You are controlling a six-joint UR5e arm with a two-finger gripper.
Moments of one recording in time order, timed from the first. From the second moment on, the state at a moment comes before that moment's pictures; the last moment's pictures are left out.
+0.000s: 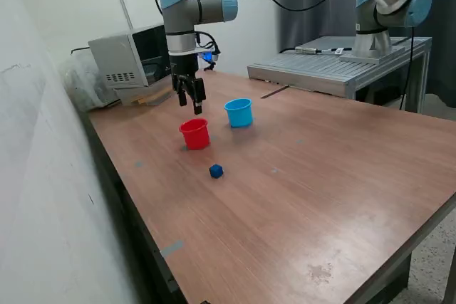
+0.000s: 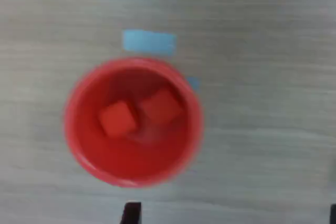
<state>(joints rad) -0.16 -0.71 1.02 -2.02 -1.60 2.93</state>
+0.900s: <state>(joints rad) -0.04 -0.68 0.98 -2.03 -1.41 2.92</state>
